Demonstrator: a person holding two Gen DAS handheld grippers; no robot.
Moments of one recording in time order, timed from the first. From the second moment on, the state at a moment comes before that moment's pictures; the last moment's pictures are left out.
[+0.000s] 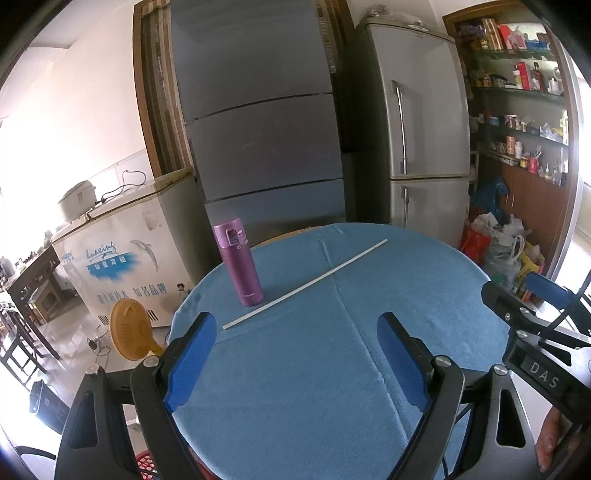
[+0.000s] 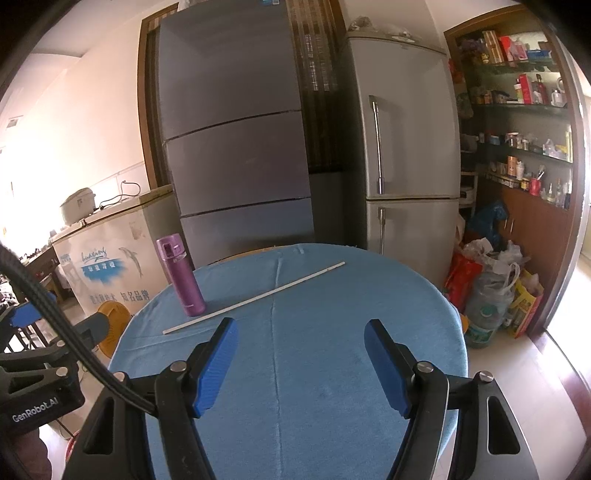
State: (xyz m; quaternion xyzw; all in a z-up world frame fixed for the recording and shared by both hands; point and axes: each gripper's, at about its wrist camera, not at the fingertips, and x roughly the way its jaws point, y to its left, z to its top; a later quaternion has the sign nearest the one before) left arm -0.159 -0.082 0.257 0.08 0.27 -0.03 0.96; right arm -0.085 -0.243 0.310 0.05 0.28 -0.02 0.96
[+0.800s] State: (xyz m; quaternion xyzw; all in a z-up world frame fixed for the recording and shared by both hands) left arm -0.158 -0.087 0.256 0.09 0.27 -0.03 0.96; right arm -0.084 -0.246 0.306 0.06 0.28 -0.01 0.96
